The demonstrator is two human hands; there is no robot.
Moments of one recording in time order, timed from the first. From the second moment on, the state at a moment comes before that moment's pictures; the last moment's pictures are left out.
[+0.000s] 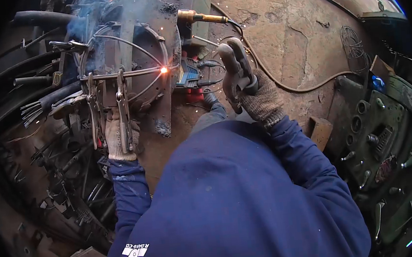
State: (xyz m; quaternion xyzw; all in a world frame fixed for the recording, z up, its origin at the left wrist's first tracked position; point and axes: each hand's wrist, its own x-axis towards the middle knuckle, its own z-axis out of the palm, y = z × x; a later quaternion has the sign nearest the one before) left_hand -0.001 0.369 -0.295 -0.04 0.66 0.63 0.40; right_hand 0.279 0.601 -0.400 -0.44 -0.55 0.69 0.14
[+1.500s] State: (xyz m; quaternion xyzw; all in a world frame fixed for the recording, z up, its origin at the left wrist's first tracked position) left_hand 0.005 0.392 -0.332 0.03 0.63 0.67 0.40; right_hand 0.332 0.528 -0.351 -0.54 -0.55 0.56 0.30
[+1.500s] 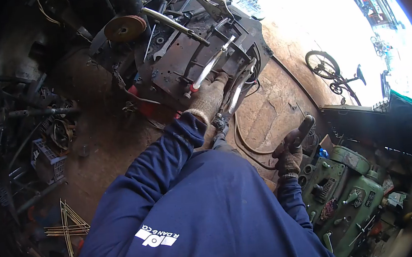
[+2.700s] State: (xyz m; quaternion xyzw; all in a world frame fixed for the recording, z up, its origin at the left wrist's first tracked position) left_hand 0.002 0.392 -0.329 -0.03 0.64 0.61 0.48; right_hand 0.325 0.517 -0.357 -0.53 -0.56 0.57 0.29
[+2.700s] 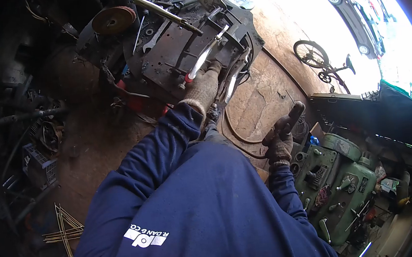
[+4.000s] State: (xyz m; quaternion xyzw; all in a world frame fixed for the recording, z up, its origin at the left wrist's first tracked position) left_hand 0.019 0.366 -0.324 -0.04 0.57 0.77 0.30; right_hand -0.260 0.797 -0.069 0.03 -0.88 0.25 0.39
